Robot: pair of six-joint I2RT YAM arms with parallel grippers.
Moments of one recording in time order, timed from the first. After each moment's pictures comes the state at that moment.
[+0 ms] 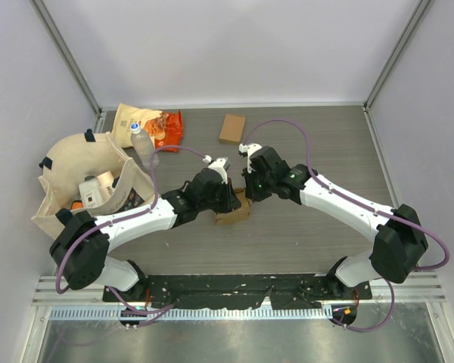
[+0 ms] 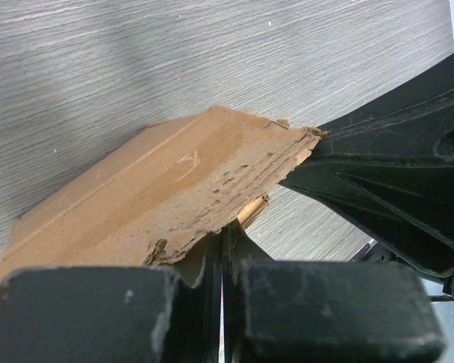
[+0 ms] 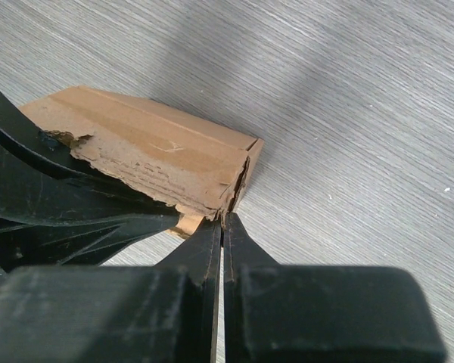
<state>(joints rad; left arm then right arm) -0.84 1.41 0.83 -0.04 0.03 -0.68 0.74 1.44 1.12 -0.53 0.00 0.27</state>
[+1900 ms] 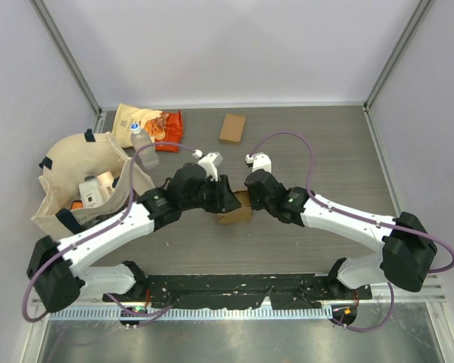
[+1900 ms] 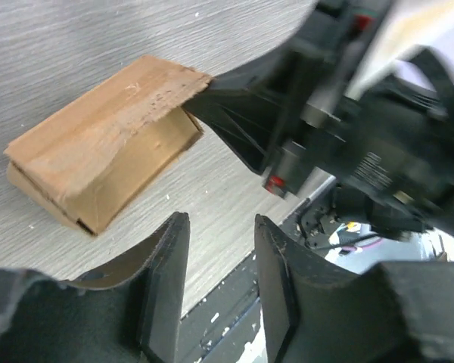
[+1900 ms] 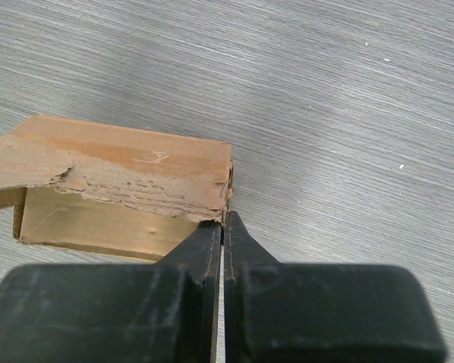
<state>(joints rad) -0.84 1.24 0.90 -0.24 0.14 -0.68 0.90 1.35 0.91 -0.32 0.40 0.42</state>
